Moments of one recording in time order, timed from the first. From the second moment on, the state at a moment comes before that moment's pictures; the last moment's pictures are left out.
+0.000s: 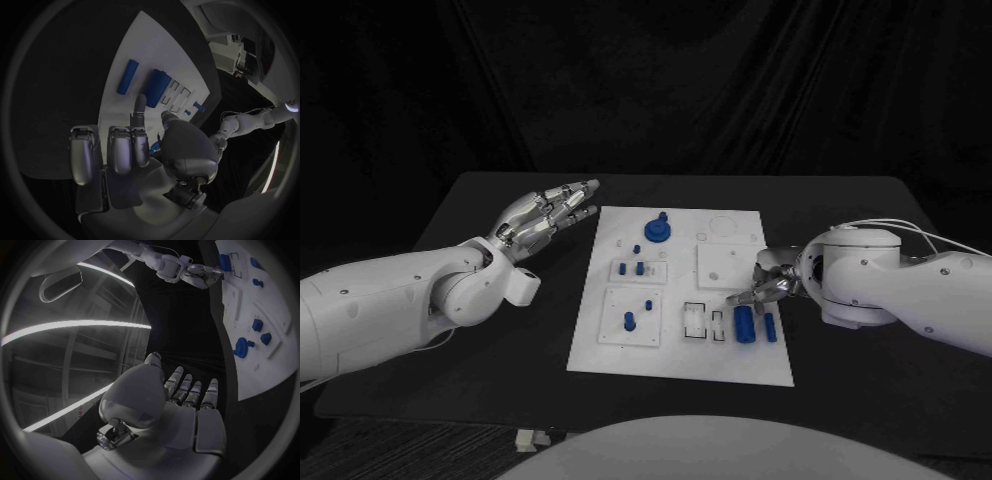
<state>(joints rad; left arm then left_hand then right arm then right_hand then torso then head) 1.14 -0.97 -0.21 1.44 -0.19 0.04 0.68 1.39 0.25 -0.21 0.29 0.49 0.39 0.12 0.05 0.05 0.04 0.16 0.37 0.04 0.02 0.16 0.06 0.02 0.16 0.04 0.29 0.03 0.10 1.25 -0.89 -0.21 1.70 -1.25 0.15 -0.63 0.85 -0.04 0.06 0.29 0.17 1.16 -0.01 0.38 0.65 1.46 -0.06 1.57 1.31 1.47 -0.11 1.57 1.31 0.01 1.46 0.00 1.57 1.31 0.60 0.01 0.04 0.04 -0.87</state>
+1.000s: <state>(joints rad) 1.14 -0.97 -0.21 1.44 -0.19 0.05 0.68 1.39 0.25 -0.21 0.29 0.49 0.39 0.13 0.06 0.05 0.03 0.17 0.37 0.04 0.02 0.16 0.06 0.02 0.16 0.04 0.29 0.03 0.10 1.21 -0.85 -0.21 1.67 -1.27 0.19 -0.63 0.91 -0.06 0.06 0.28 0.23 1.07 0.01 0.36 0.77 1.47 -0.06 1.57 1.31 1.47 -0.11 1.57 1.31 0.01 1.46 0.00 1.57 1.31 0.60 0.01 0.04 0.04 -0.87</state>
